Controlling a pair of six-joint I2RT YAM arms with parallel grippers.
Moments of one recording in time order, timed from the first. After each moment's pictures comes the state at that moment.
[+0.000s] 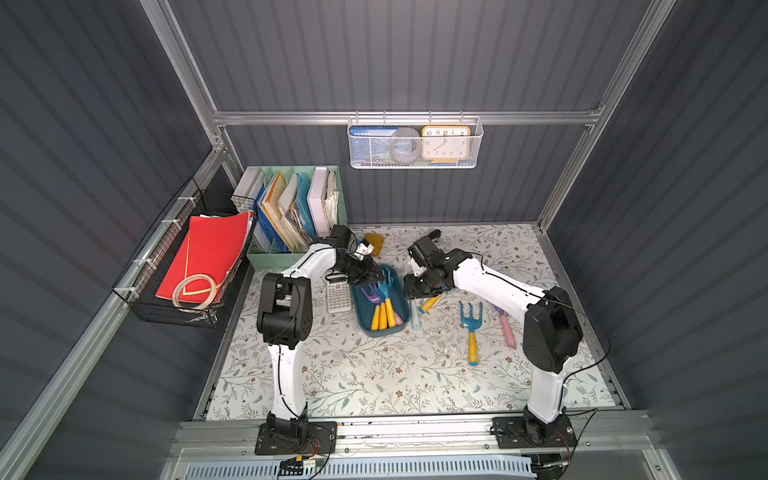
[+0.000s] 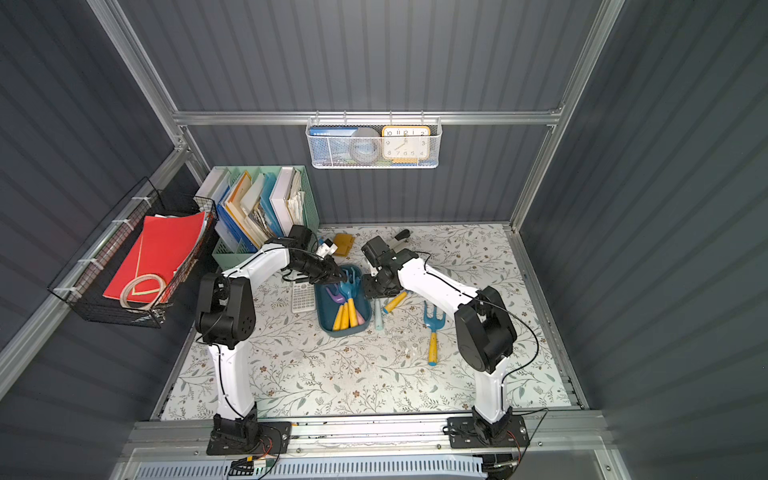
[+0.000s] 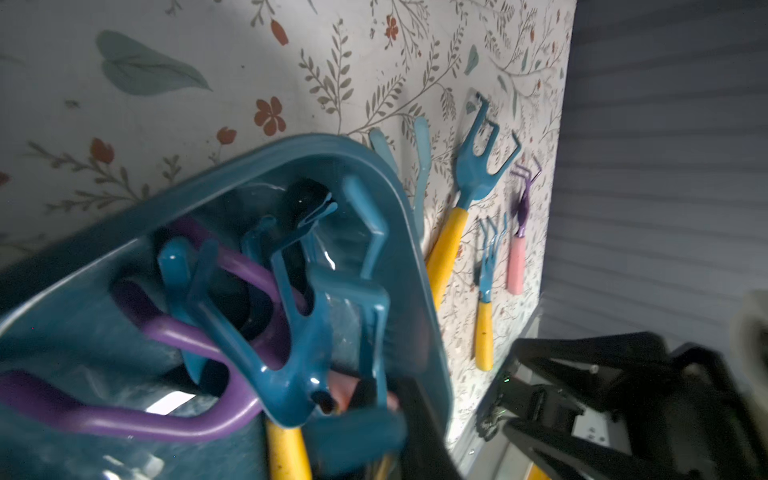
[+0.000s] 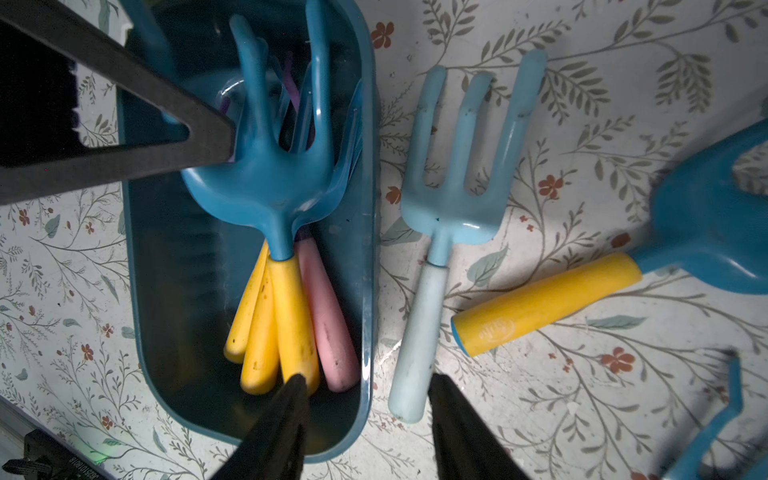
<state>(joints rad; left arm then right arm) -0.18 2.13 1.68 -0.82 0.80 -0.23 0.65 1.92 1.60 -0.79 -0.10 0.46</state>
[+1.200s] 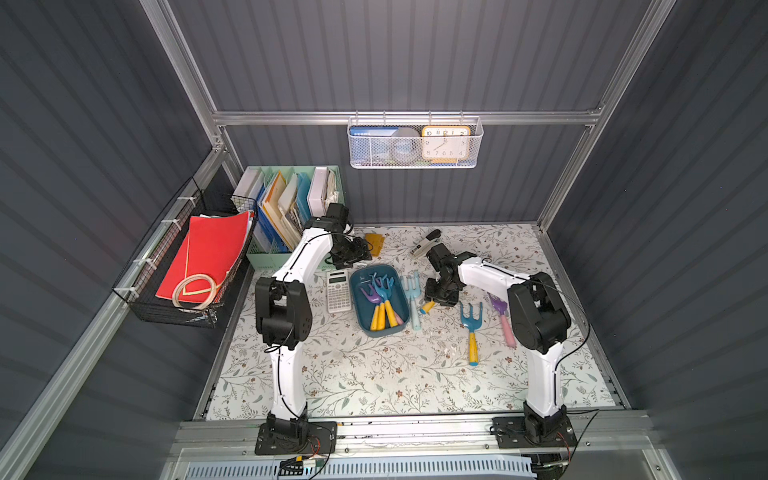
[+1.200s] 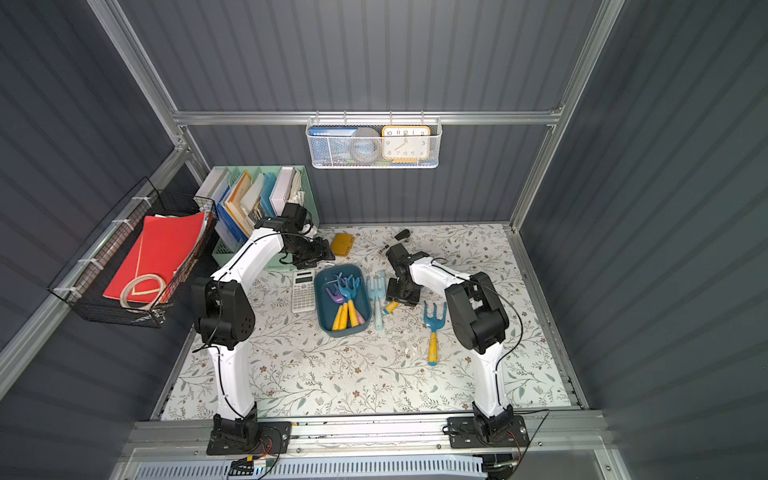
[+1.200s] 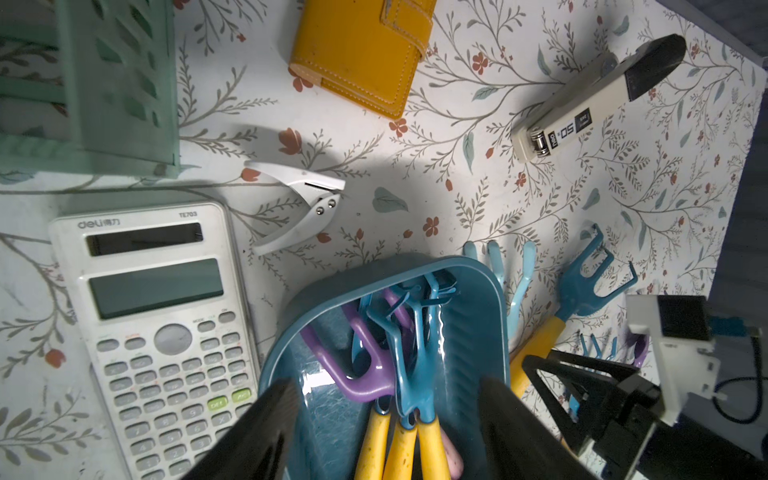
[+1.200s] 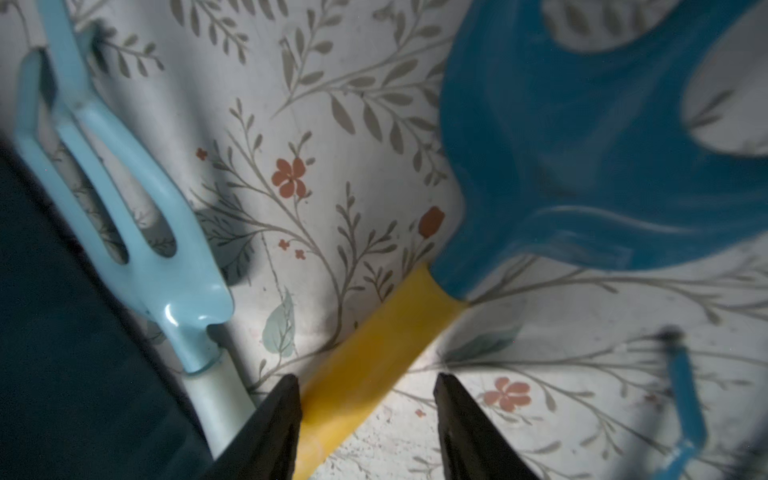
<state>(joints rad) -0.18 2.10 1.93 -0.99 0.30 -0.39 0.48 2.08 1.52 -0.79 -0.09 0.66</state>
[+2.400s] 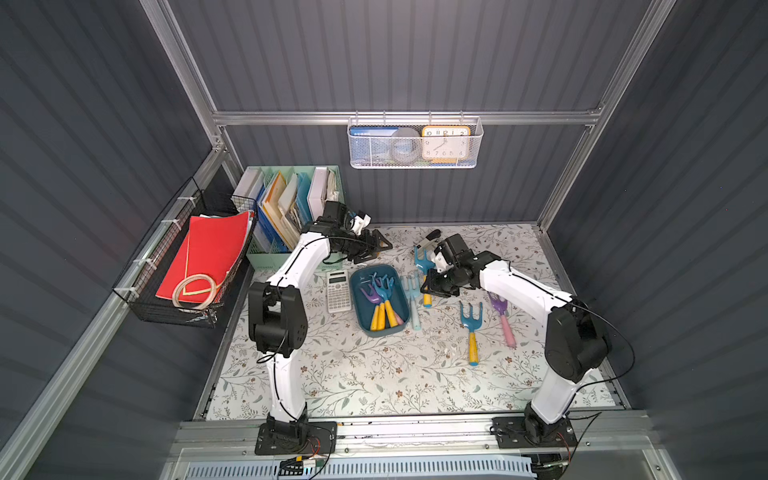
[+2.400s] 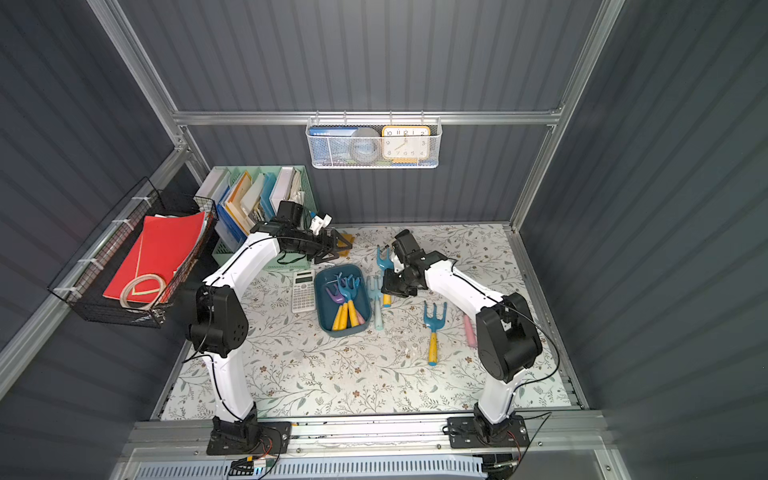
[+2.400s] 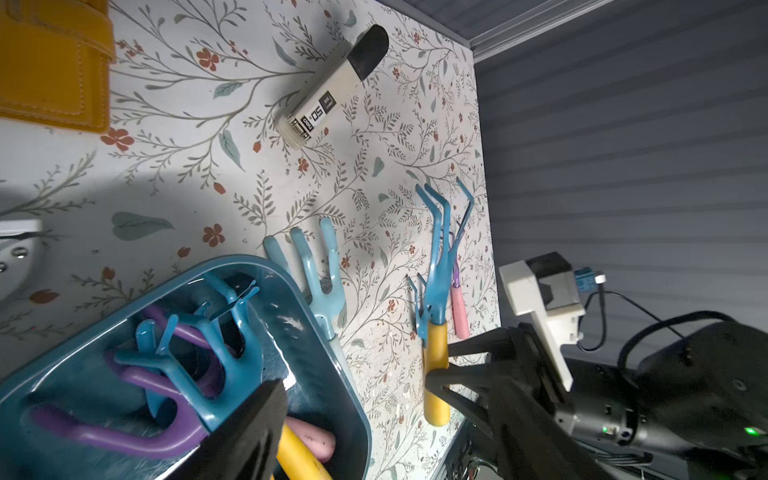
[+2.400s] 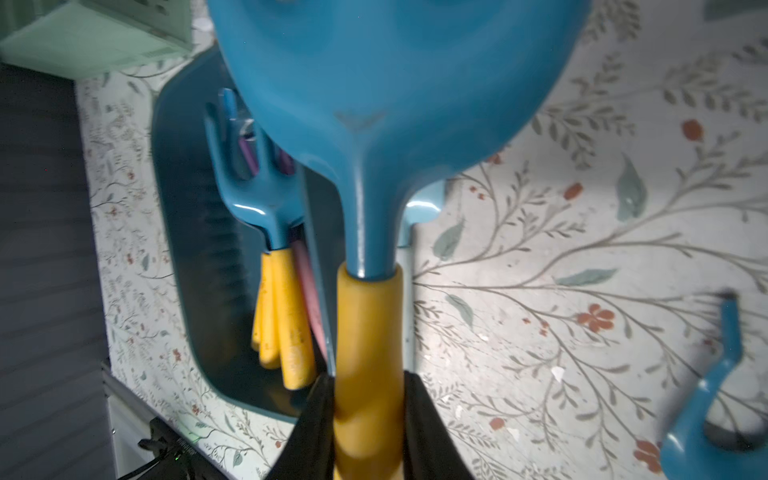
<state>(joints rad) -0.18 2.02 1.83 -0.76 0.81 -0.36 0.50 1.78 1.42 -0.66 -0.32 0.55</state>
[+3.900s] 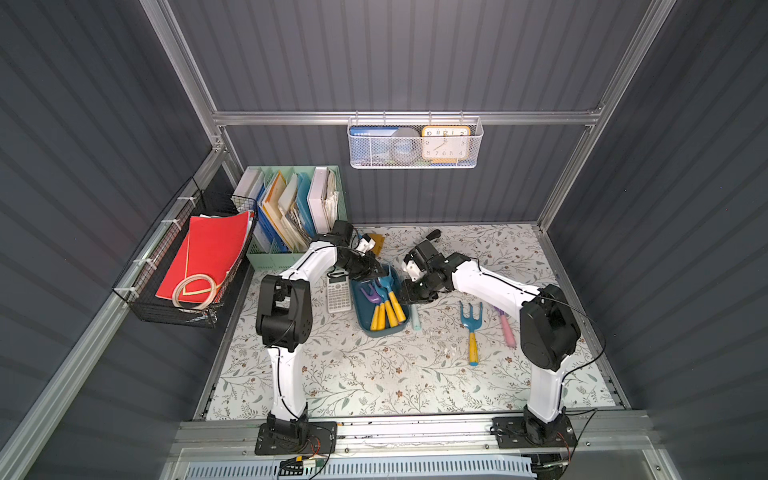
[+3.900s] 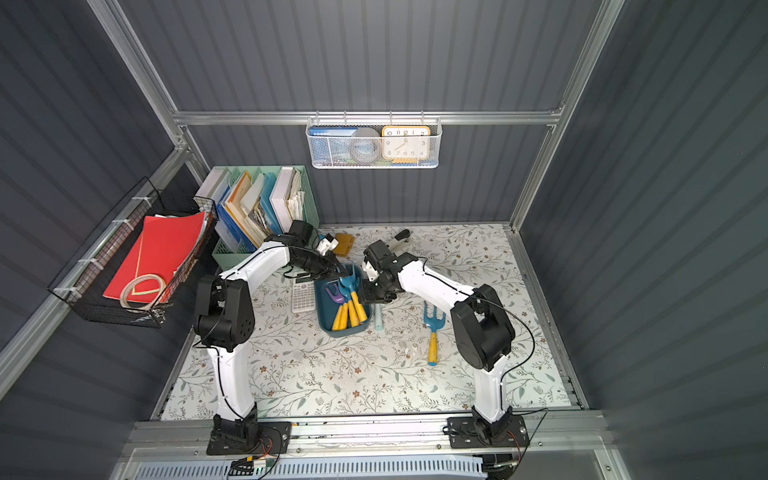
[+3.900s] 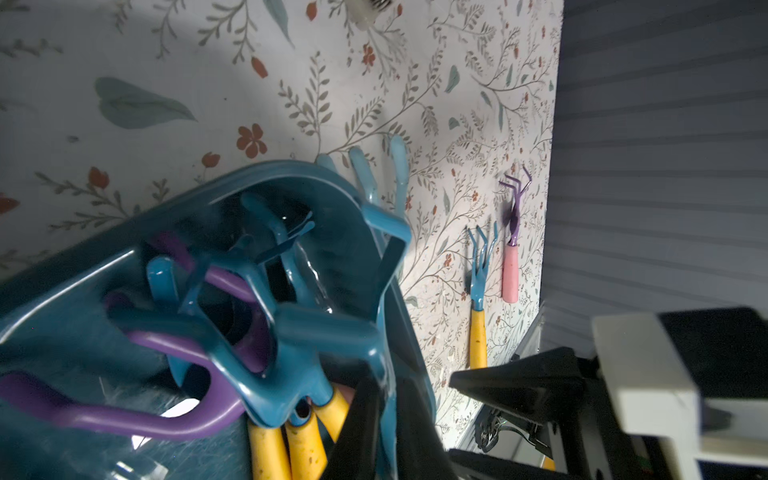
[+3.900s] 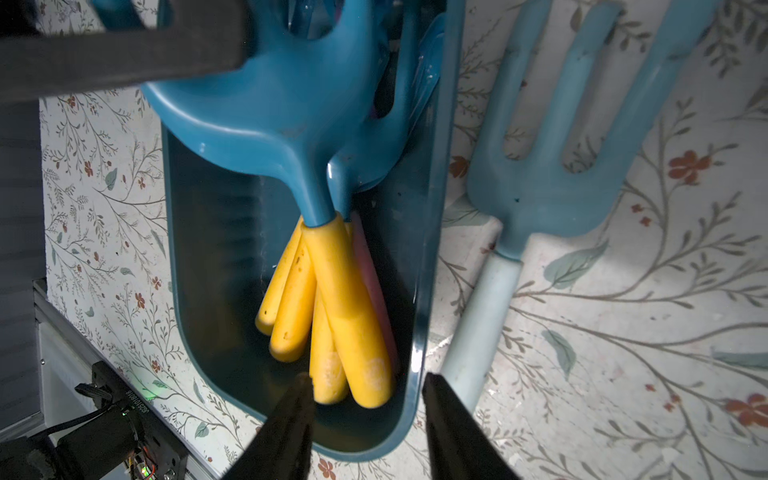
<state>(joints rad) -0.20 2.11 1.71 -0.81 0.77 -0.26 0.63 1.94 1.54 -0.73 -0.28 0.43</state>
